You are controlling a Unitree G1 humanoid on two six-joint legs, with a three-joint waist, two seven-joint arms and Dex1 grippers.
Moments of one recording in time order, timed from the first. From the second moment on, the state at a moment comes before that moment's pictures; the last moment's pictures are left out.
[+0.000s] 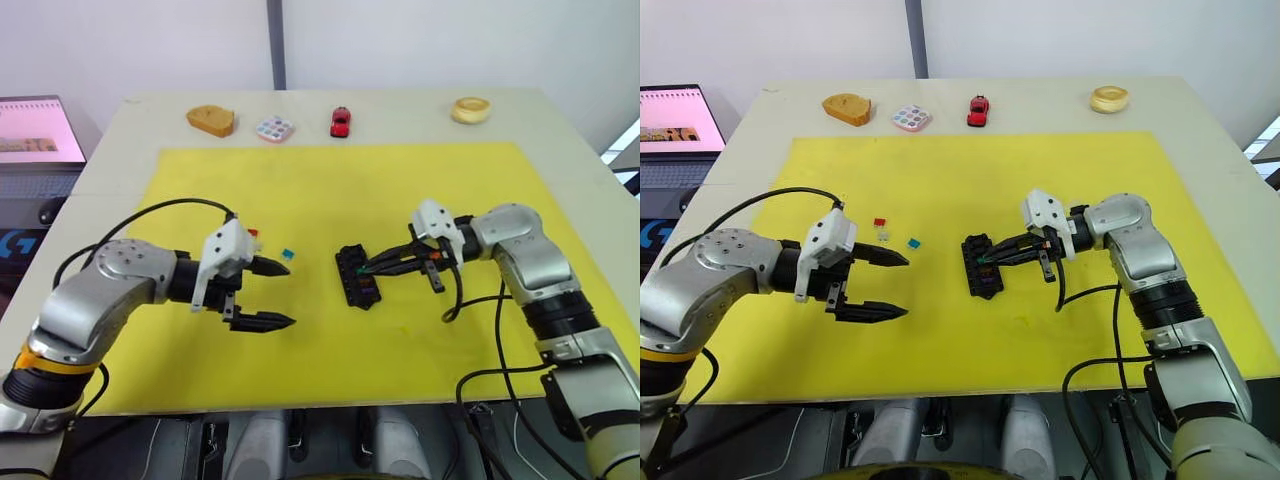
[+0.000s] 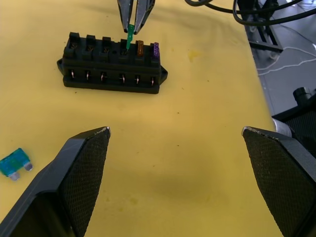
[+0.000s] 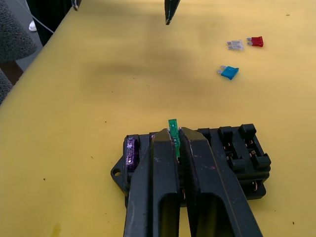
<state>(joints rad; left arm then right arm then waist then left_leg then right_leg) -0.40 0.85 -0.10 -0.39 -0.59 0.72 -1.17 -0.69 -0.66 0.21 0.25 0.32 0.16 1.51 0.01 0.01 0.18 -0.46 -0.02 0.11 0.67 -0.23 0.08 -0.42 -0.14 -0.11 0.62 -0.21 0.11</state>
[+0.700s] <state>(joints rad) -0.40 0.85 -0.10 -0.40 -0.59 0.72 -1.16 -0.70 -0.65 0.21 0.26 0.30 0.16 1.52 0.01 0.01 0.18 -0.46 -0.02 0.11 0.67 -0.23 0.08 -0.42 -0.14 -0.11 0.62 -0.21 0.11</state>
